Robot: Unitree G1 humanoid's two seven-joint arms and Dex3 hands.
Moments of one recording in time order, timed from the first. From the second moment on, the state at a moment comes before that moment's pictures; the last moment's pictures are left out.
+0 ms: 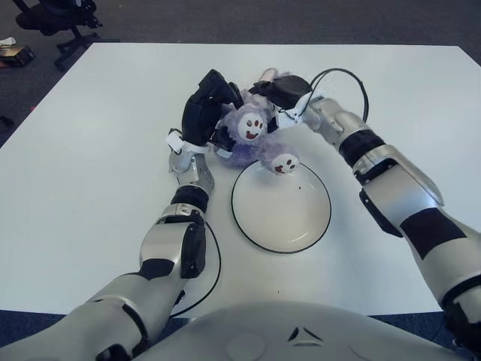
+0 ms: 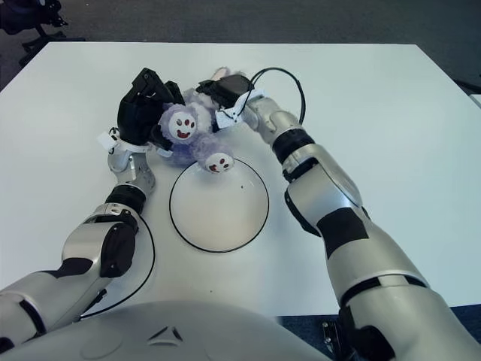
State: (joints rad) left arm -0.68 -0.10 0.27 0.97 -0.43 -1.09 -0.85; right arm -0.99 -0.19 0.69 1.10 -0.88 -0.31 -0.51
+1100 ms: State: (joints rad) left arm -0.67 -0.11 0.27 0.94 -0.44 -1.09 -0.85; right arm -0.96 -0.20 0.66 1.20 -0.83 -0.32 -0.67
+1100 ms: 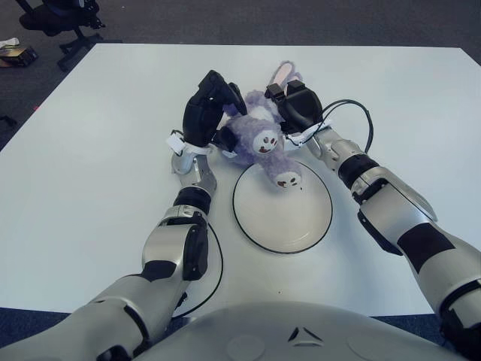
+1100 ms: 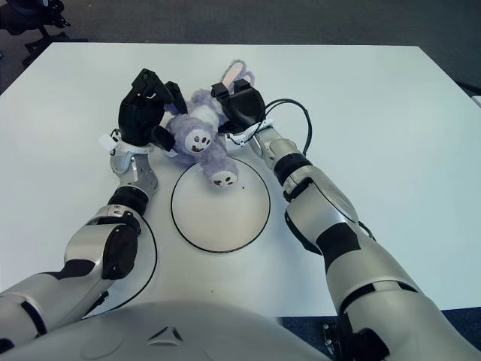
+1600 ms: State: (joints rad) left arm -0.66 -0.11 0.27 0.92 -0.46 -1.07 -0.85; right arm -0.96 -0.22 0.59 1.16 -0.77 -0.25 -0.50
